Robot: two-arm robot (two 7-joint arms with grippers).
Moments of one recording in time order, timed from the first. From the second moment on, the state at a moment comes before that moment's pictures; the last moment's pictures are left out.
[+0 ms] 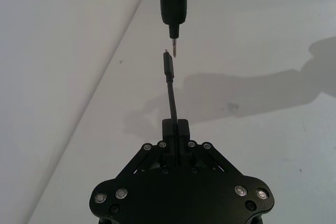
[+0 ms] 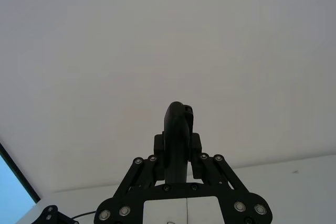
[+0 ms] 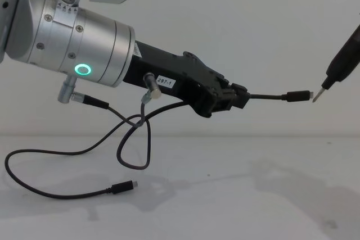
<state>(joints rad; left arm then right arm) -0.59 0.37 0.57 -1.60 -0.05 0.30 -0.85 -0.05 0.24 -0.09 -1.93 0.68 0.11 0.11</state>
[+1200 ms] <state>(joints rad) -0.58 0.37 0.56 -1.60 -0.05 0.30 -0.85 -0.01 0.27 -0.11 -1.91 0.71 0.09 0.10</state>
